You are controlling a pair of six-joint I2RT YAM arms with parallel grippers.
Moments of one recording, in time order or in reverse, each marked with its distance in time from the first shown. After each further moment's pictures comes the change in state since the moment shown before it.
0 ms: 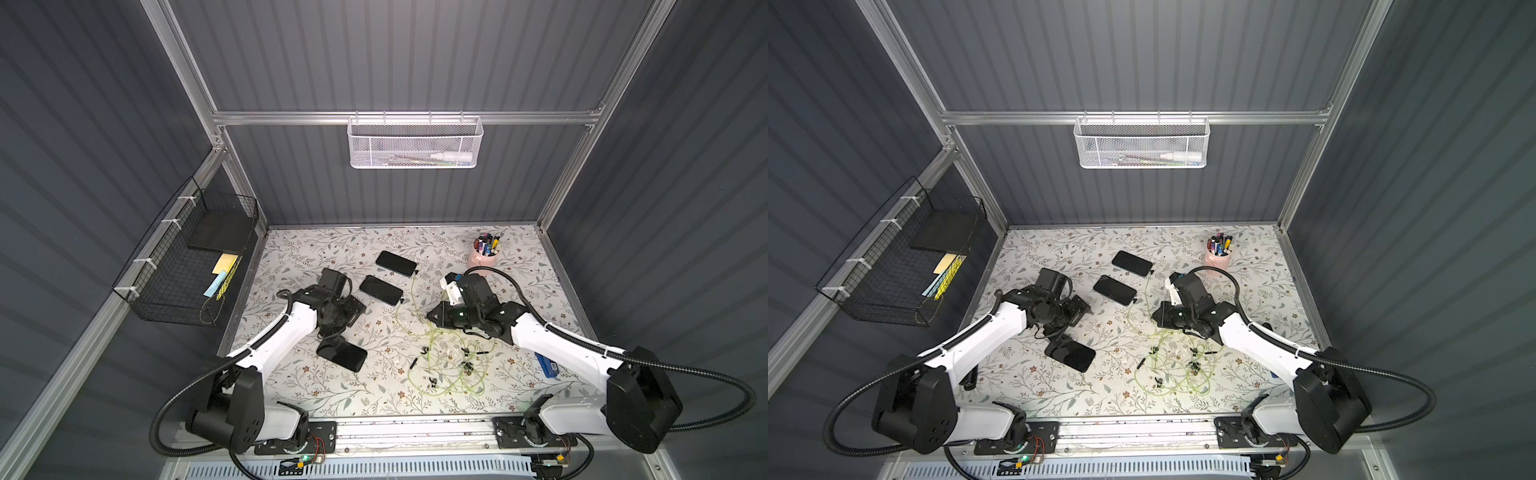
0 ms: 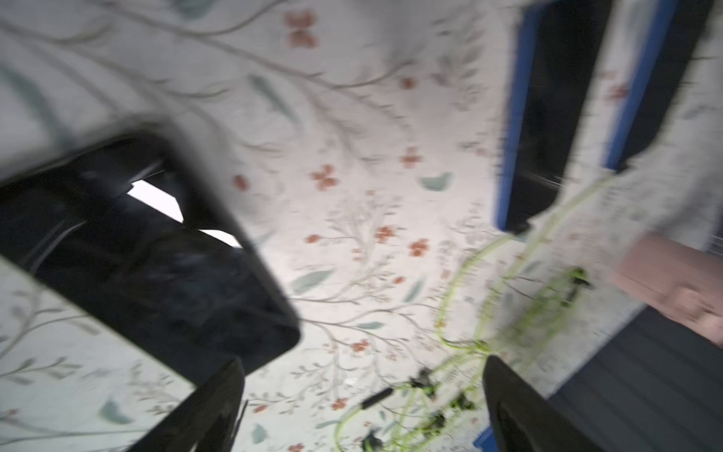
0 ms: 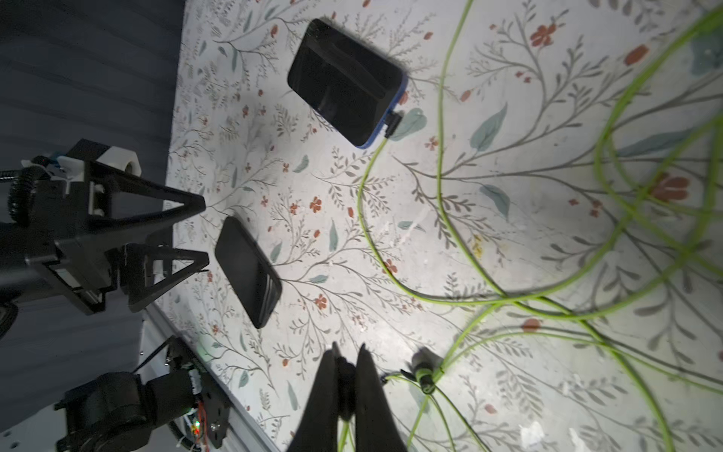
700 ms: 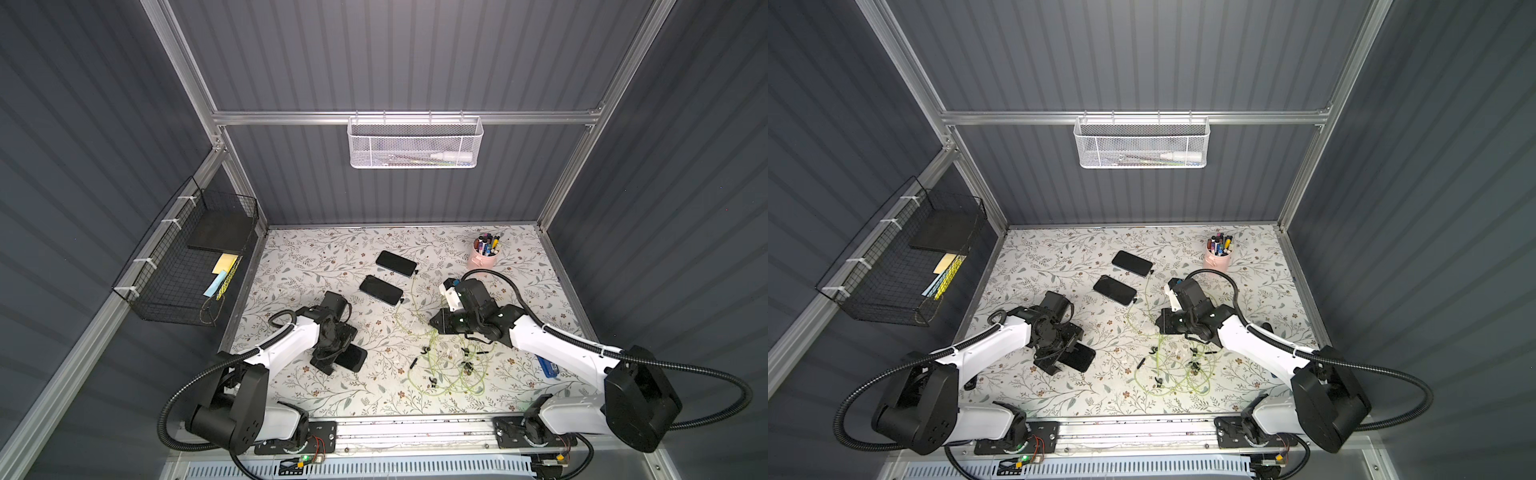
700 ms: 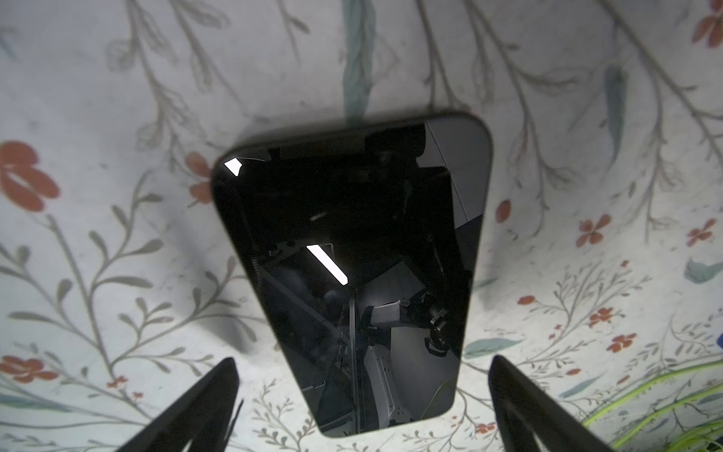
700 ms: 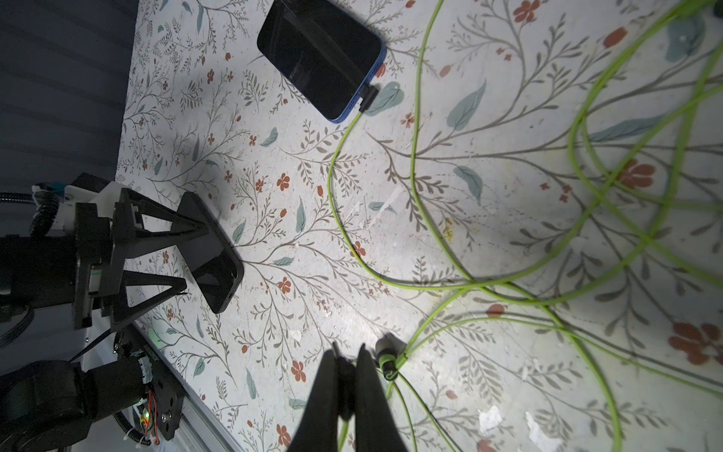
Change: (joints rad) left arm -0.009 -0.011 -0.183 0.028 -0.095 -0.164; right arm 0.006 0.000 -0.030 -0.017 0.020 -0.077
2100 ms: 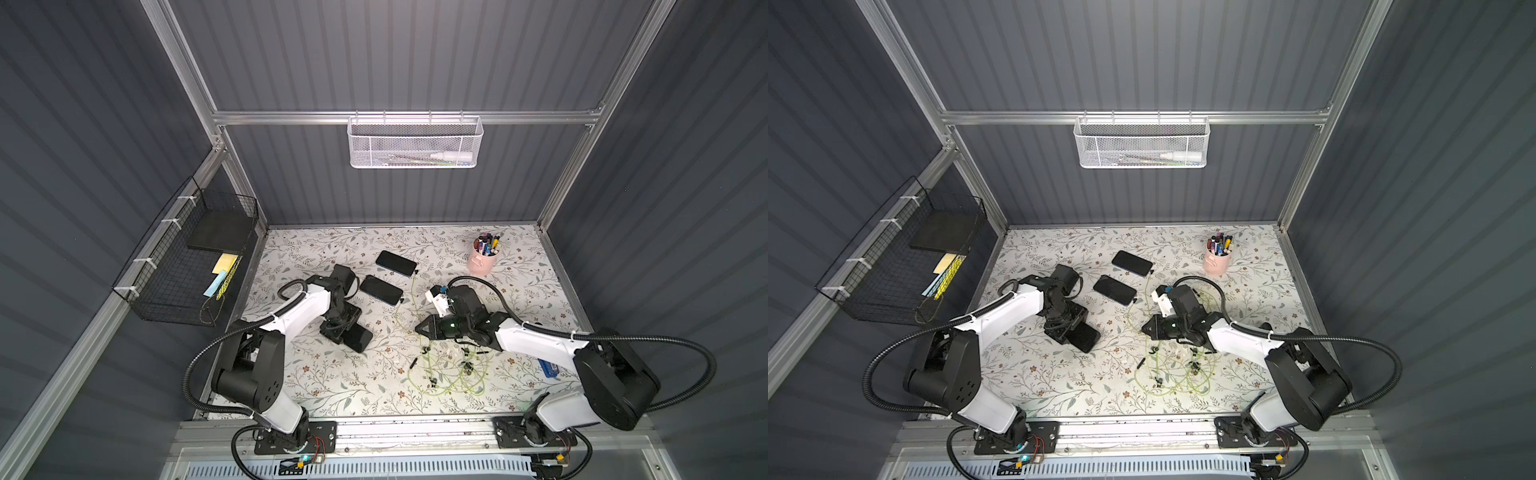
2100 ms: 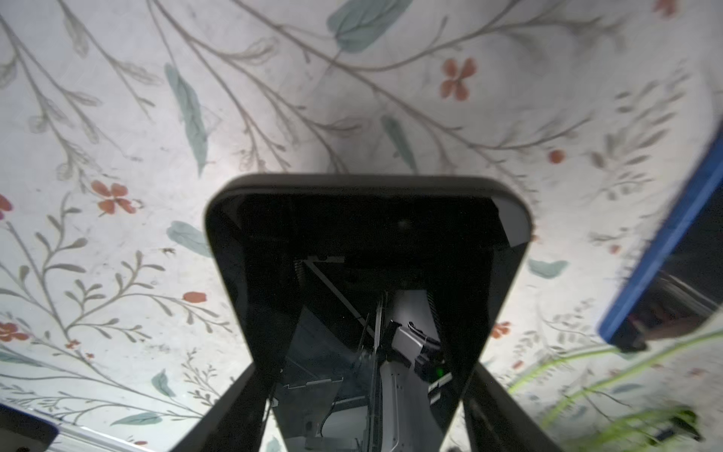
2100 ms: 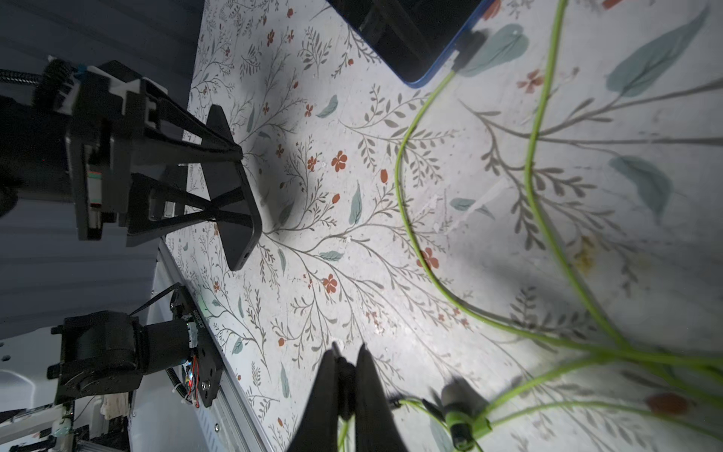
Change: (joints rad) left arm 0.039 0.187 0.352 -0.177 0.022 0.031; right arm 0.026 0.145 -0.098 0.346 -0.206 0.040
